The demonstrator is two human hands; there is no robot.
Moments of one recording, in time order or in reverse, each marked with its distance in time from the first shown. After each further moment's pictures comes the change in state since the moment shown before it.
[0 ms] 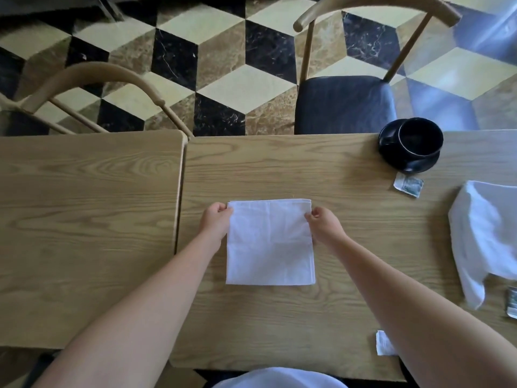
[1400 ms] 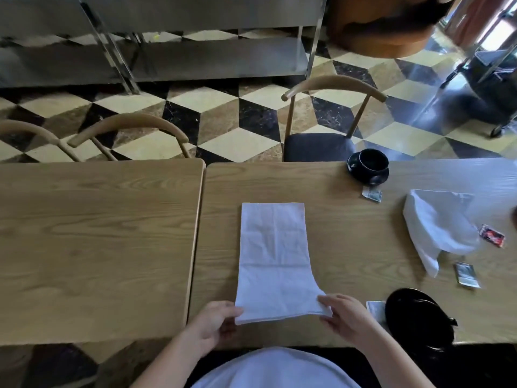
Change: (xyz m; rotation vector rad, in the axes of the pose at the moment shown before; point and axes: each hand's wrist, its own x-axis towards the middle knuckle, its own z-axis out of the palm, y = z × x) left_hand -0.204 -0.153 -0.105 -0.286 -0.527 -0.265; right_hand -0.239 0.120 0.032 0.750 -0.151 0.325
